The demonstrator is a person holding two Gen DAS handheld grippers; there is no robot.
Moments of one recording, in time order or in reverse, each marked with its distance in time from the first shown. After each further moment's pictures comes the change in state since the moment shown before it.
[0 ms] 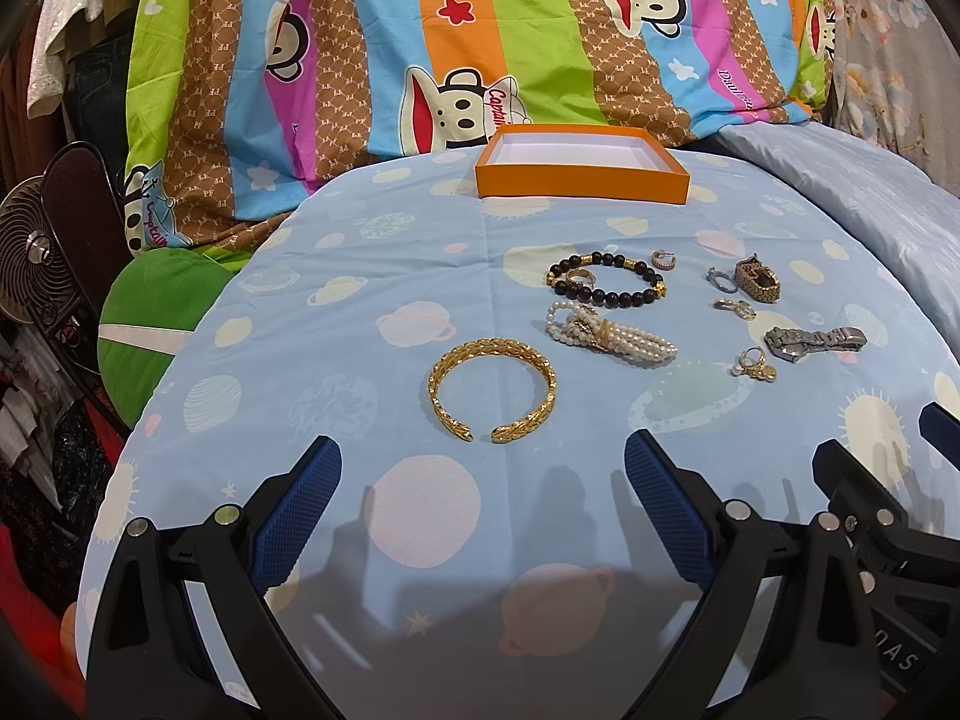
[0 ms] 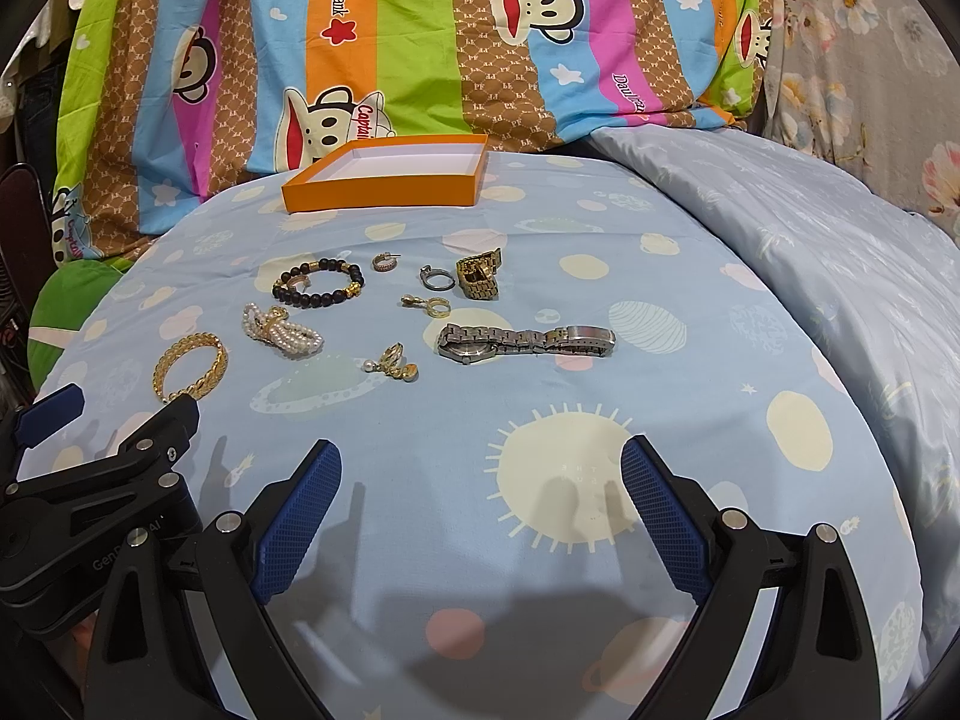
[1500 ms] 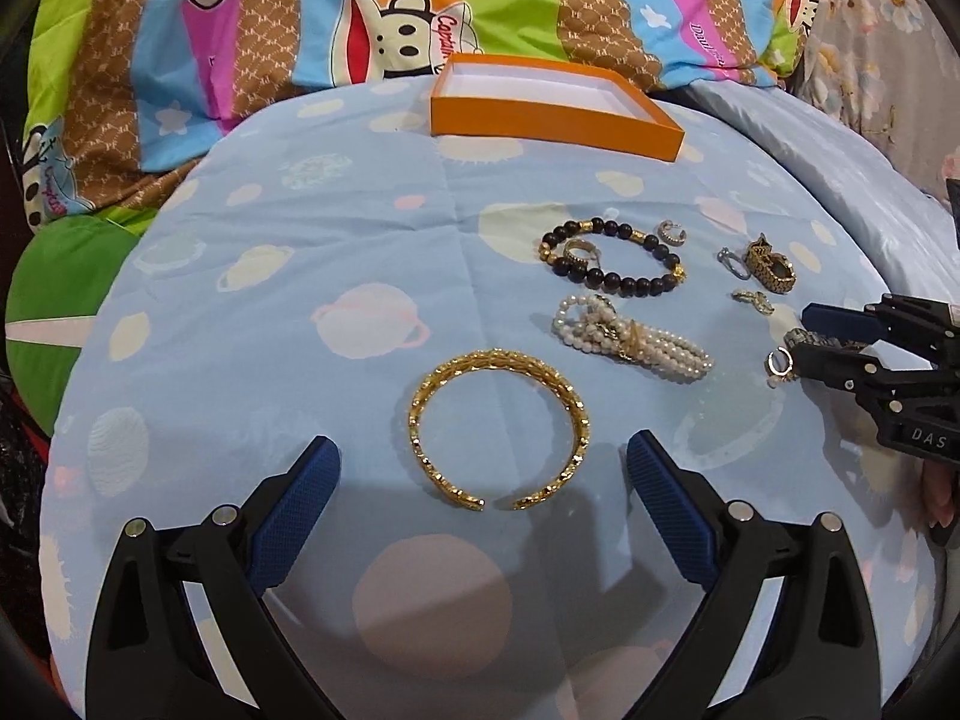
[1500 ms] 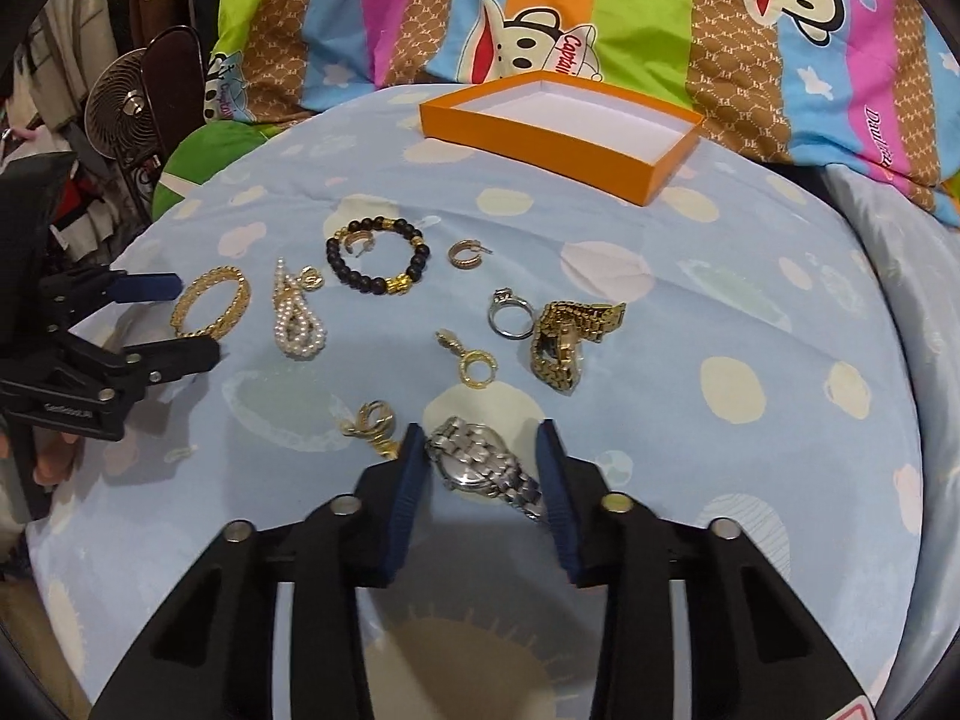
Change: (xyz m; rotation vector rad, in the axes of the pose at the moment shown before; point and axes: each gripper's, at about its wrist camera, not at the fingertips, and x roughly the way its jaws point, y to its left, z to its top) left arm 0.061 0.026 0.027 0.015 0.178 -0.219; right arm 0.088 -0.019 0.064 -0.422 0.188 0.437
